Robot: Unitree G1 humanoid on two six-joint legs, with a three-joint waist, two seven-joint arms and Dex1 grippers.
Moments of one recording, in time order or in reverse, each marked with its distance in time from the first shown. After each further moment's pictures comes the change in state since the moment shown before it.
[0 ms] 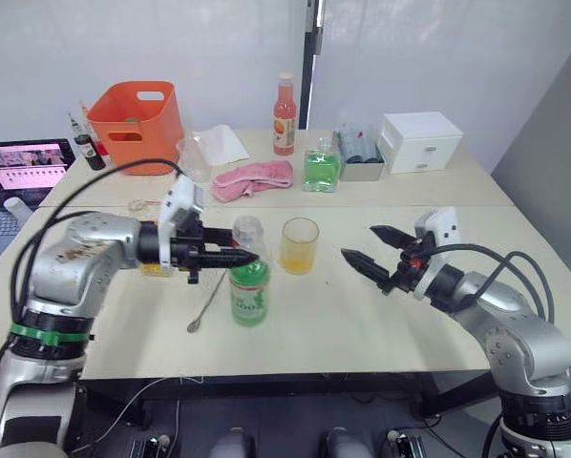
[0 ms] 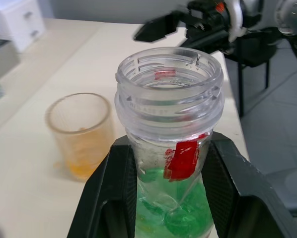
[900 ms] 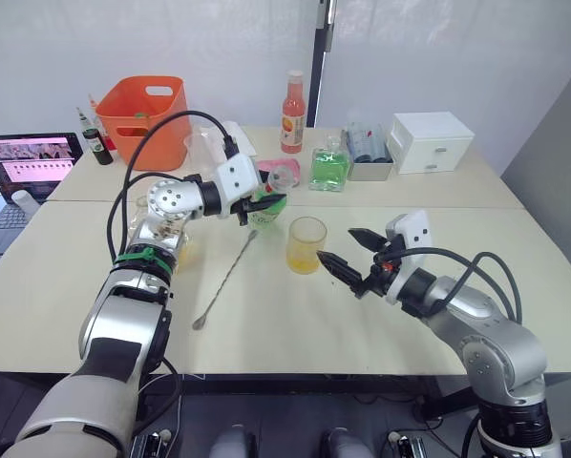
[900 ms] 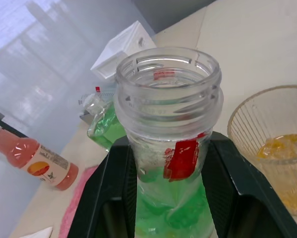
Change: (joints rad) left arm -0.477 -0.376 -0.155 1.128 0.617 -1.210 0.337; right arm -0.002 0.112 0.081 -0.124 -0.009 0.057 -0.180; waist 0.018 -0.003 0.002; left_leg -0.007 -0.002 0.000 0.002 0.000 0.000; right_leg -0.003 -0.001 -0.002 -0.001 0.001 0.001
